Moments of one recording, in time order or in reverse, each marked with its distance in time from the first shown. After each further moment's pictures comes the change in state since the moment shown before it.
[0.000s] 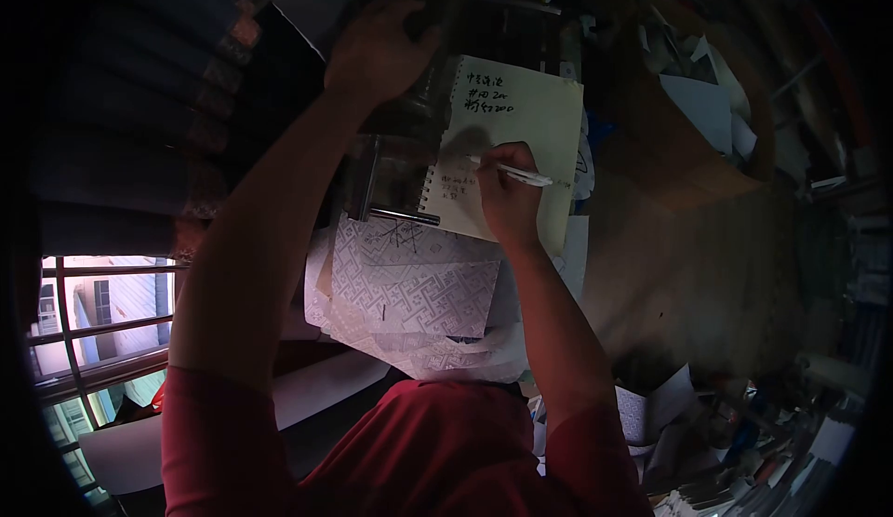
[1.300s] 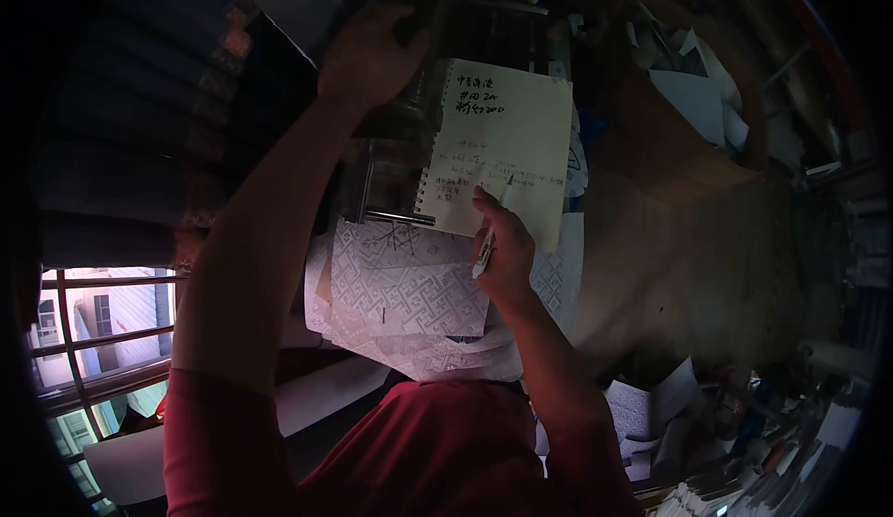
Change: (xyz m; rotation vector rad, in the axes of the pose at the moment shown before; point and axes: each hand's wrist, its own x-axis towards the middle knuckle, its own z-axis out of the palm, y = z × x) left_hand 0.003 -0.004 0.005 -0.012 -0.007 -0.012; right_hand -0.074 -0.011 -0.013 -0.595 -0.036 -0.372
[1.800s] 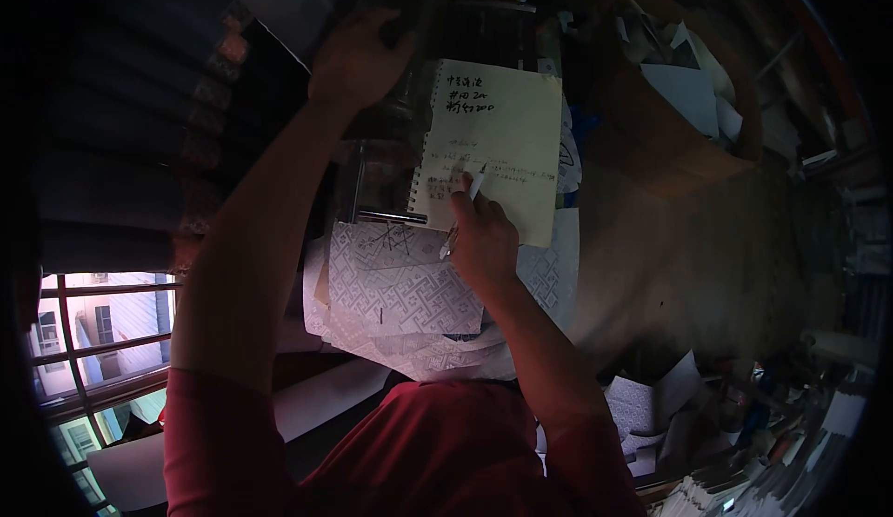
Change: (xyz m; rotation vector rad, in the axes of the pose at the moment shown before) left_hand 0.001 0.002 -0.003 0.019 -0.013 0.004; right_hand 0.014 -0.008 0.013 -0.502 -0.203 0.003
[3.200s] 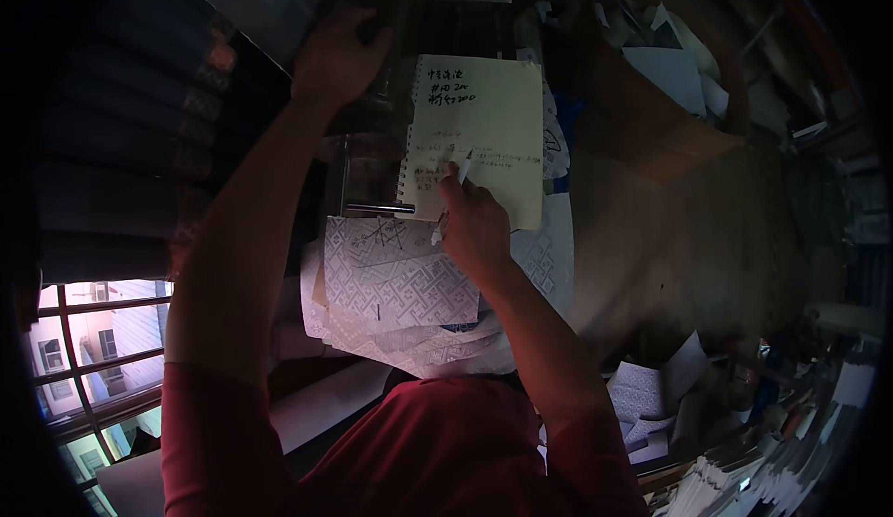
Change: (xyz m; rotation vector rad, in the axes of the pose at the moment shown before) left_hand 0.003 -0.008 0.010 -0.021 0.077 0.068; right_hand -0.001 0.005 -0.002 -0.018 -0.089 0.026
